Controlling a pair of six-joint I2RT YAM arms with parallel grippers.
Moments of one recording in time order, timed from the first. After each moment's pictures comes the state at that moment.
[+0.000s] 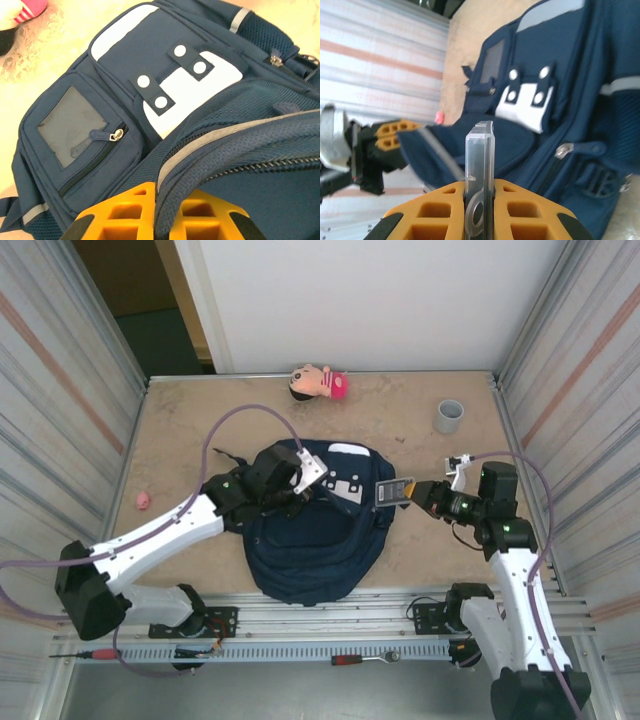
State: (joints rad) left arm -0.87 1.30 1.12 -0.63 -0.13 0.11; right arm 0.01 0.71 0.66 -0.57 -0.85 0.67
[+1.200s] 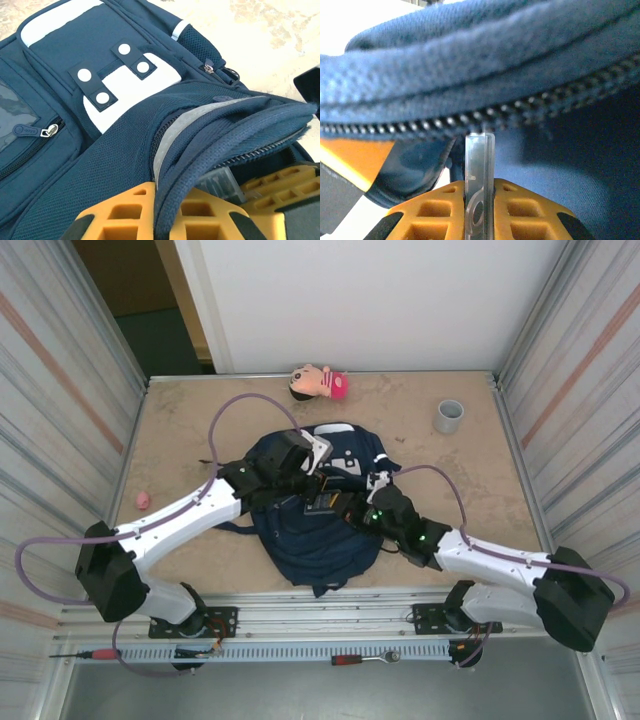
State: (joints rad) left arm -0.83 1.41 1.18 -0.54 -0.02 -0.21; right arm 0.88 1.14 0.51 0.25 0.00 1.30
